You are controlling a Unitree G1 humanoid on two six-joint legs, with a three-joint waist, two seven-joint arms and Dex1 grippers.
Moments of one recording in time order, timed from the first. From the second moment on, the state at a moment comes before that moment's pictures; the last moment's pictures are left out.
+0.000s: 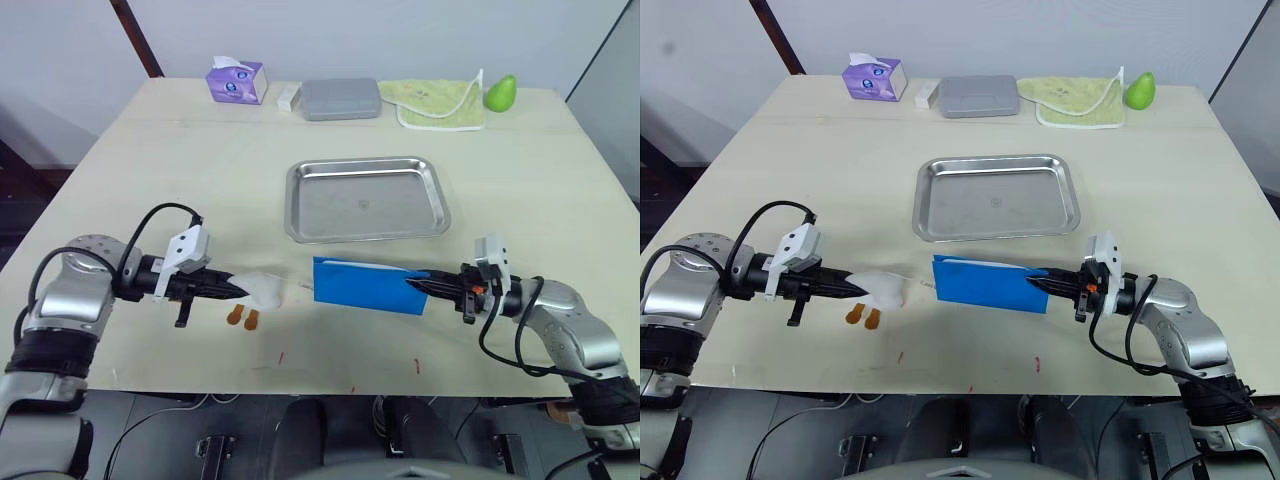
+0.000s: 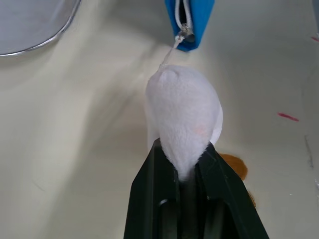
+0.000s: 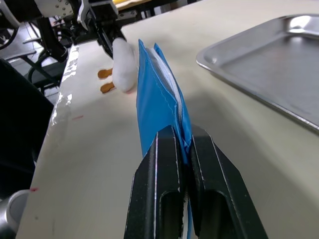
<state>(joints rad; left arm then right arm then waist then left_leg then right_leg) -0.42 0.97 -0.06 0.36 -0.31 0.07 -1.56 -0.22 -0.54 0.07 -0.10 0.53 0.32 1.11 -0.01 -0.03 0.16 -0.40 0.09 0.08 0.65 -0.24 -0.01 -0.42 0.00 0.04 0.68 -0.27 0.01</state>
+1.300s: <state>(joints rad) -0.40 0.79 0.02 0.19 -0.49 0.24 -1.50 -0.22 -0.59 0.09 -0.11 0.42 0.17 1.19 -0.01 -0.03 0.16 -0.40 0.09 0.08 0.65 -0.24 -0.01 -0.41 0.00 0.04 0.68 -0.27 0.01</state>
